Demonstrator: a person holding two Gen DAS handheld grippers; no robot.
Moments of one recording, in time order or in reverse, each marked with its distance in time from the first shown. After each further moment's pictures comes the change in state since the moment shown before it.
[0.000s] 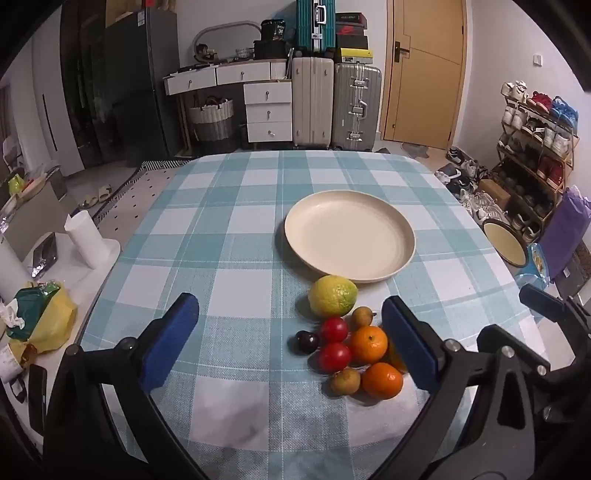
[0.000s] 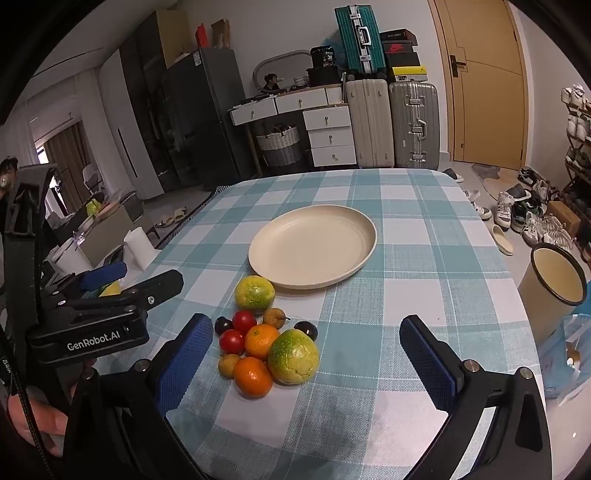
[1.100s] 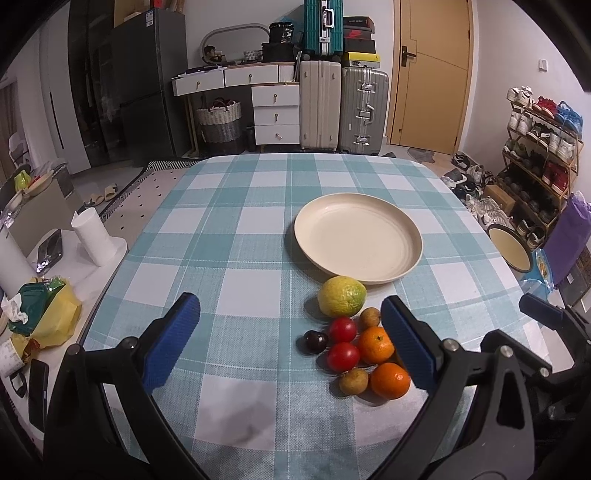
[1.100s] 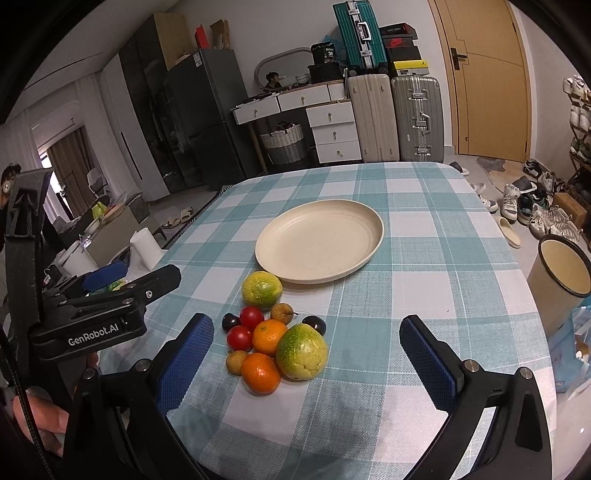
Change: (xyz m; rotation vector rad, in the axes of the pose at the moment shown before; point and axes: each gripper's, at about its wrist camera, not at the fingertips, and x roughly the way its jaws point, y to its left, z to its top) left arm -0.007 0.014 -0.001 -0.019 -0.003 0.014; right arm 0.007 0.000 -0.005 0.039 0.015 0.033
